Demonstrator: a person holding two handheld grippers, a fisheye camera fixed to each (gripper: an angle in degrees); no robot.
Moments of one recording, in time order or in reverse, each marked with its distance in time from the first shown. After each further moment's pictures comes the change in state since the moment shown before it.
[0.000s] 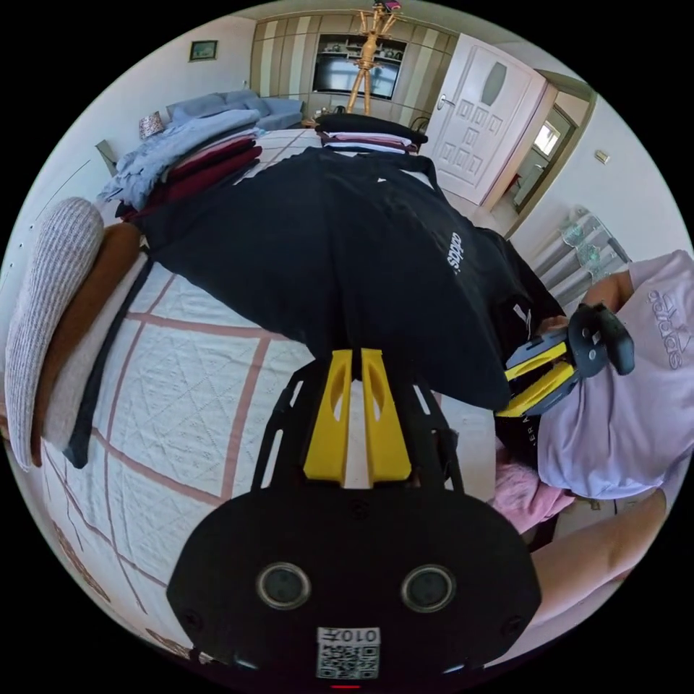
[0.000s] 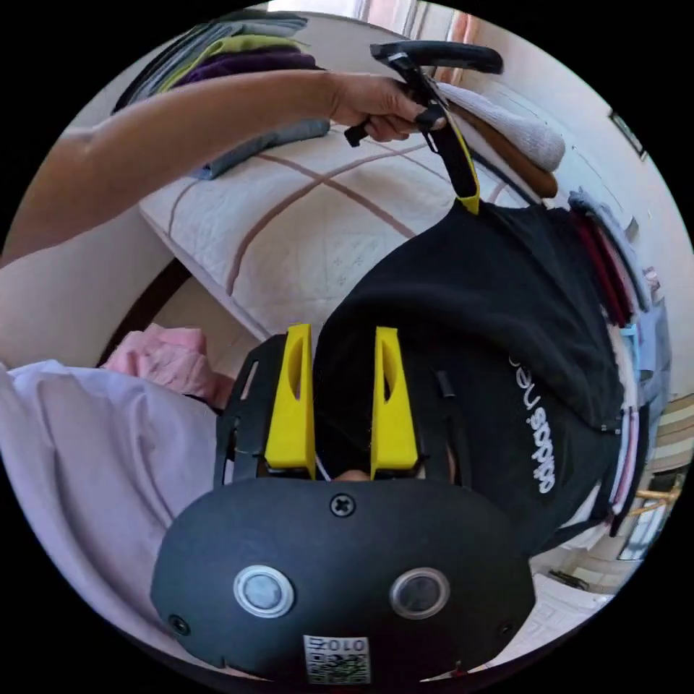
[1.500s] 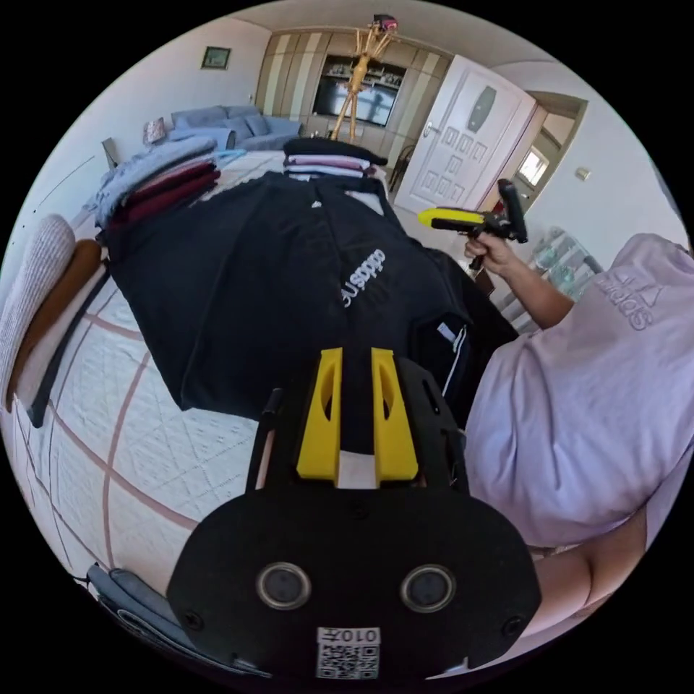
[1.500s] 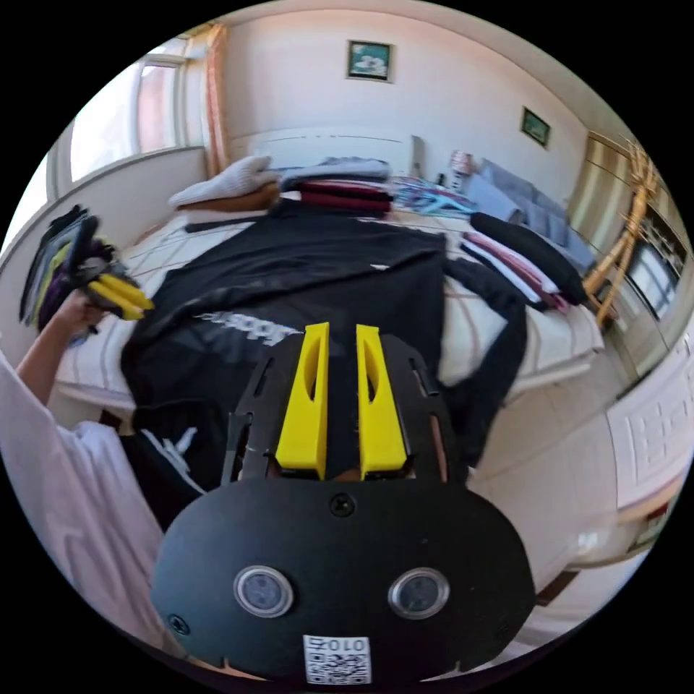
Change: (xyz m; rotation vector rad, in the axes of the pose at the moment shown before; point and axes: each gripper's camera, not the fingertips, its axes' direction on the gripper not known) left arm 0.184 -0.057 -0.011 0.108 0.074 -0.057; right arm 0.147 0.295 -0.012 0.278 0.224 0.725
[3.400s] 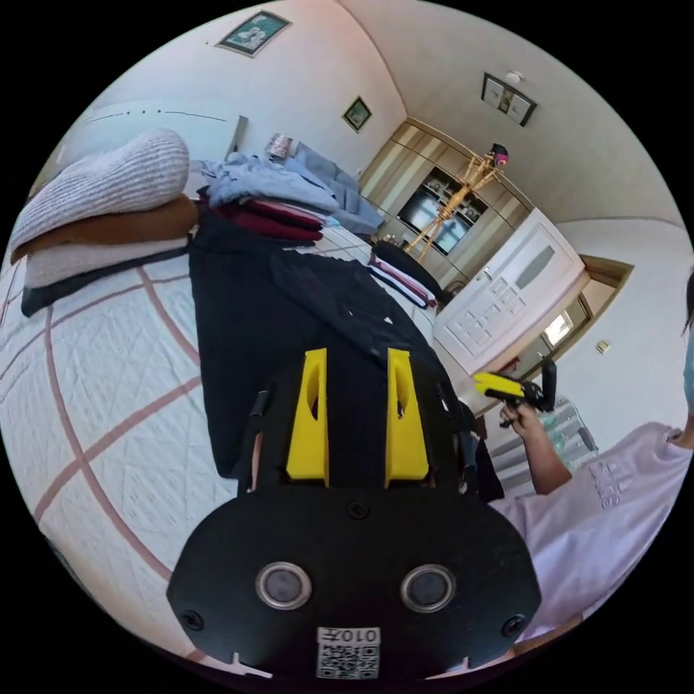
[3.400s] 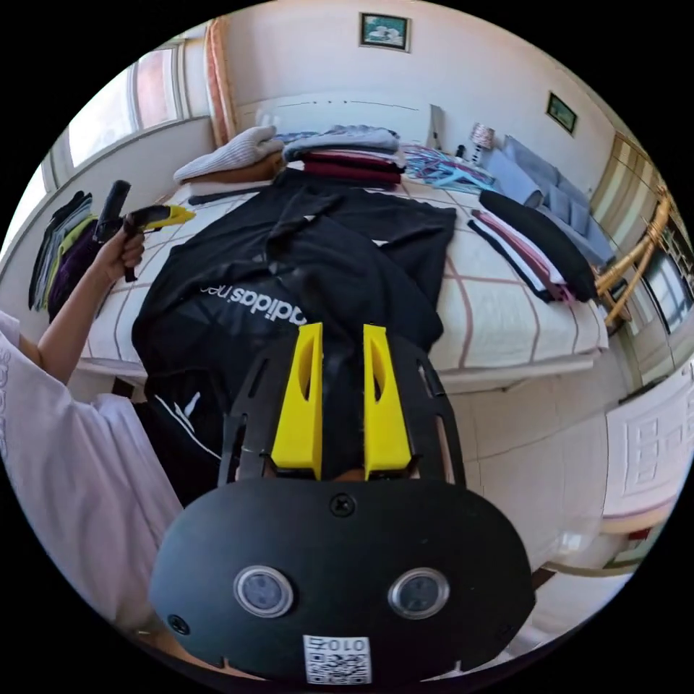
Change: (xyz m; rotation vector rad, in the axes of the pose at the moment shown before) left arm -0.114 -0.027 0.012 0.429 0.058 -0.442; right arm -0.062 0.016 -0.008 -0.137 -0.065 -0.077
